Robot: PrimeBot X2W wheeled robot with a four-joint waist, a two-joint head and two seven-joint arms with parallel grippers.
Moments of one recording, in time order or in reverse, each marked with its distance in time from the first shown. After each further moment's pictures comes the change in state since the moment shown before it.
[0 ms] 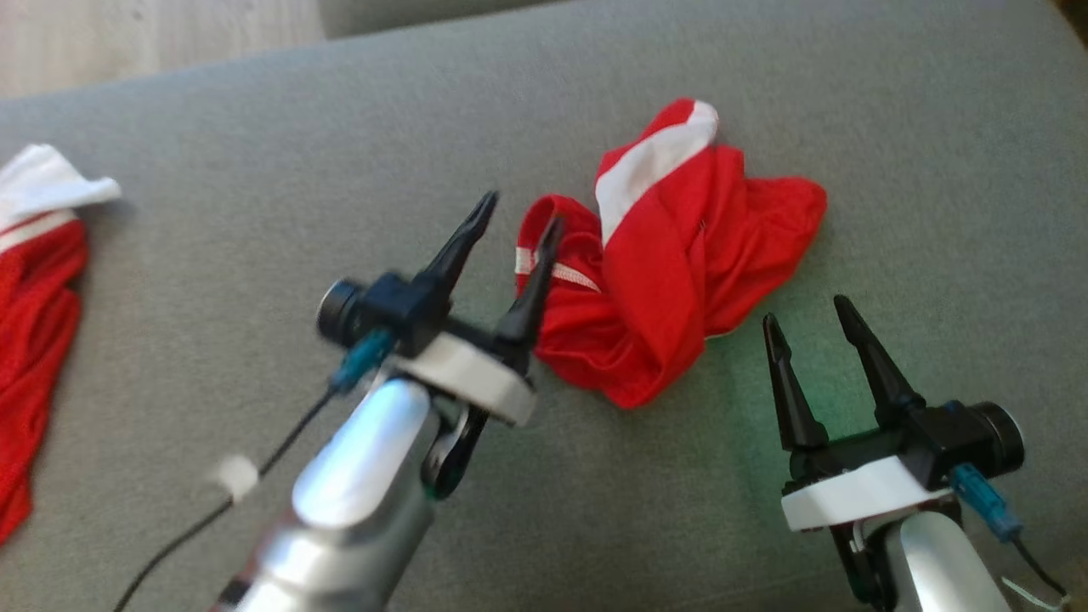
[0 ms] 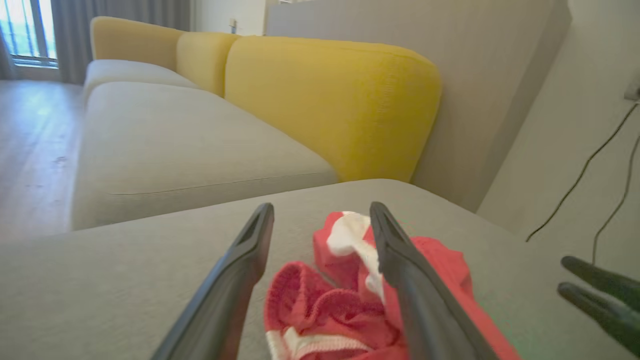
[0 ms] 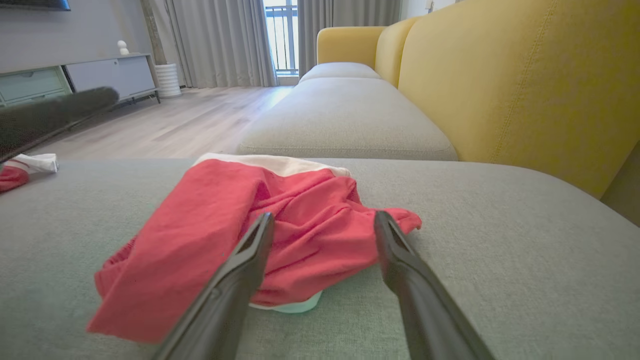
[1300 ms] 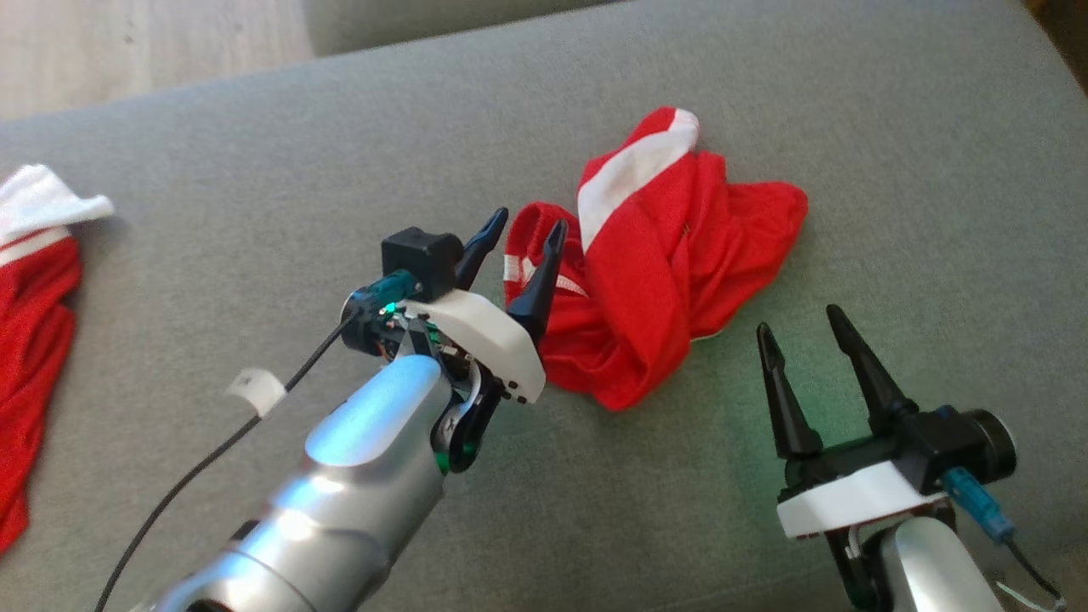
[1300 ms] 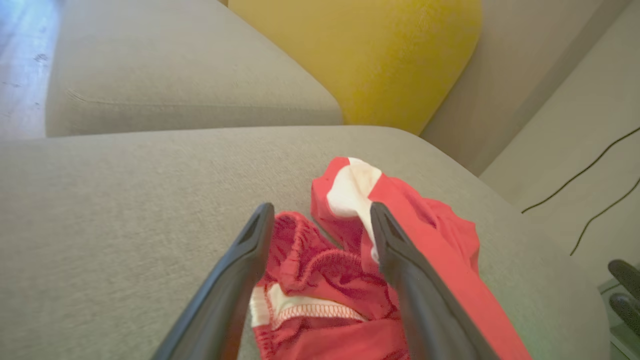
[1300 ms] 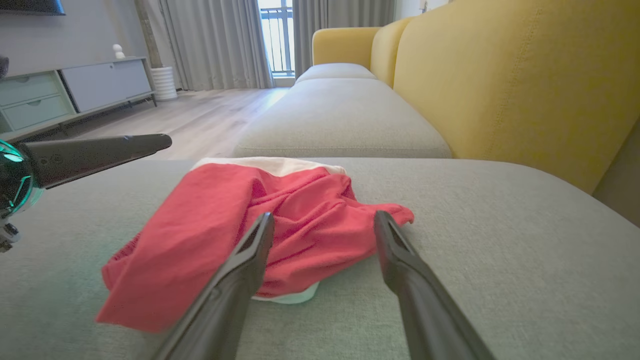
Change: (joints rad) left arm -0.216 -0.001 -0.300 0.242 -0.463 0.061 0.091; right arm 0.000 0.000 0.014 0.020 0.010 0.000 0.000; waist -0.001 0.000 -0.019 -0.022
